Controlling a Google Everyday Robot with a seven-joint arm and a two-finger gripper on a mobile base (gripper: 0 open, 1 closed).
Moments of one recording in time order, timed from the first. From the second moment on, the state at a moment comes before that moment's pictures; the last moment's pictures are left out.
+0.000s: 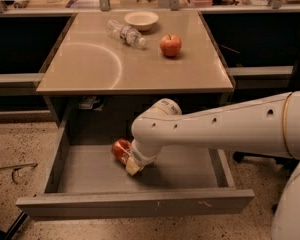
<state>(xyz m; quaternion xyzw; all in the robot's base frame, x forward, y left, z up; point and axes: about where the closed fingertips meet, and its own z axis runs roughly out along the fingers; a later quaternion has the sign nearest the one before) 0.518 0.023 0.586 -0.39 0.91 0.06 0.11</state>
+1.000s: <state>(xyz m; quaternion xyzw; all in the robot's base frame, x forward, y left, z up) 0.518 0.023 0.586 -0.39 0.91 0.06 0.11</state>
